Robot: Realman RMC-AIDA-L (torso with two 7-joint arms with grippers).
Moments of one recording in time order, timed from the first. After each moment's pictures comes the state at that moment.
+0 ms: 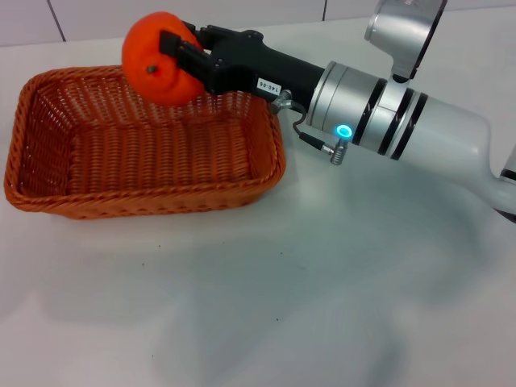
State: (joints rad) left arm -0.36 -2.16 0.33 0.76 1.65 1.18 -1.51; right arm 0.71 2.12 -1.83 -0.37 -0.40 -1.04 -2.10
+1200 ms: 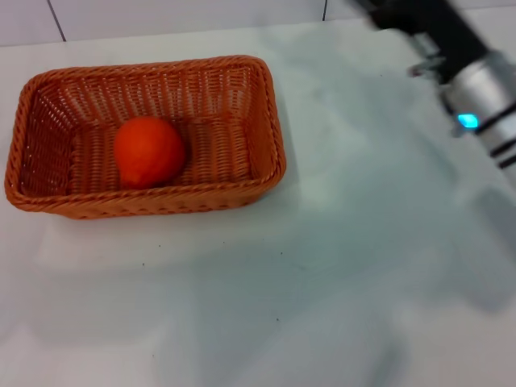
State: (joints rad) left arm -0.34 -2.16 0.31 0.66 1.46 1.18 -1.22; right arm 0.50 2.10 -1.75 -0.34 0.06 -1.23 -2.76
